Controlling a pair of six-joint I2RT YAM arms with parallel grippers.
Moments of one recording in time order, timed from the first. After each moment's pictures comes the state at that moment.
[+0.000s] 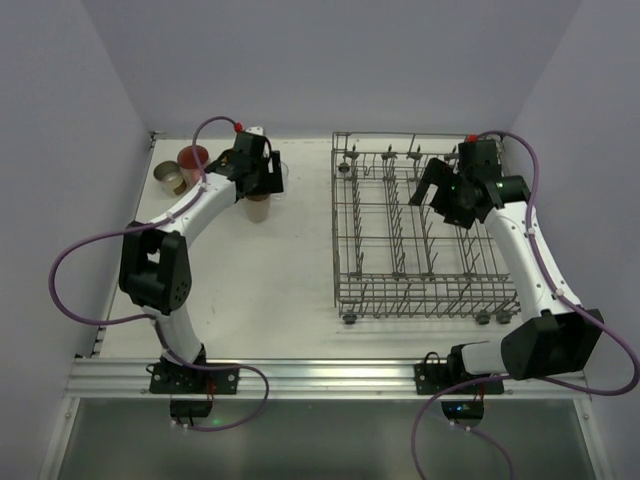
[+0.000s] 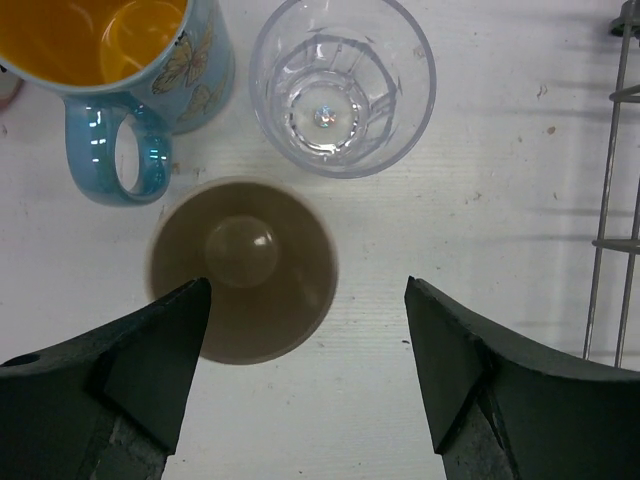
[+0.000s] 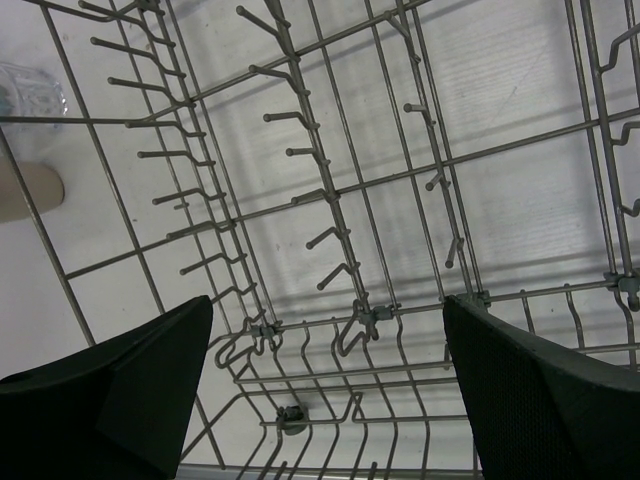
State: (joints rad) left arm -0.33 1.81 1.47 -0.48 -0.17 -0.36; right arm 0.13 1.37 1.39 -0.92 -0.03 0.56
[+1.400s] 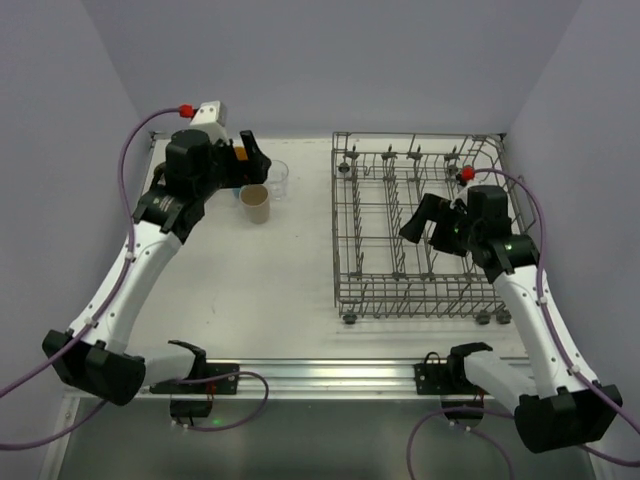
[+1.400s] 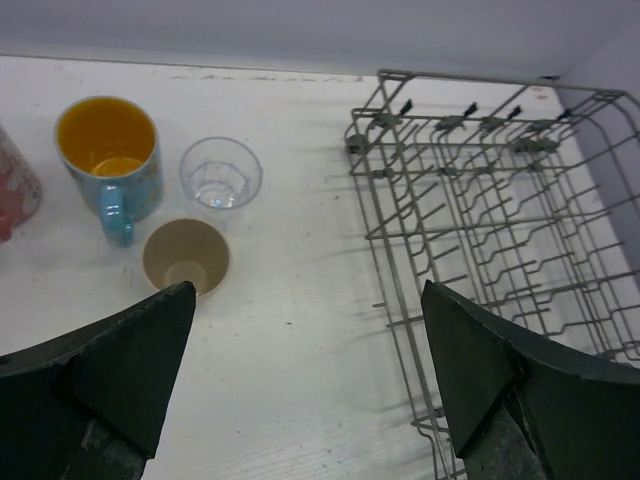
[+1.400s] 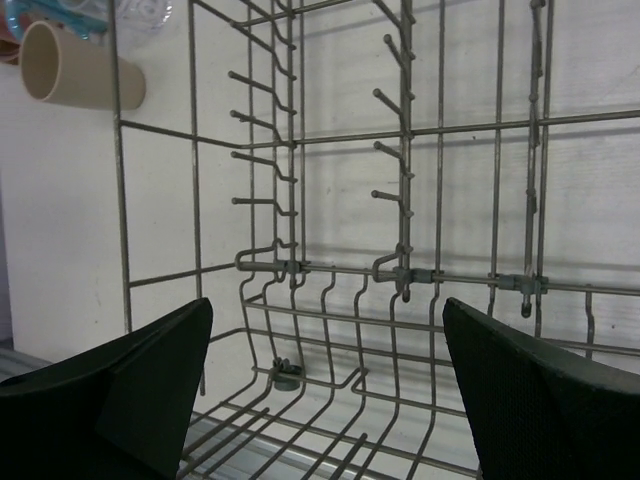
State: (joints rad) left arm -0.33 1.28 1.38 -0.46 -0.04 -0.36; right arm 0.16 1.02 1.03 -0.74 -0.21 0.47
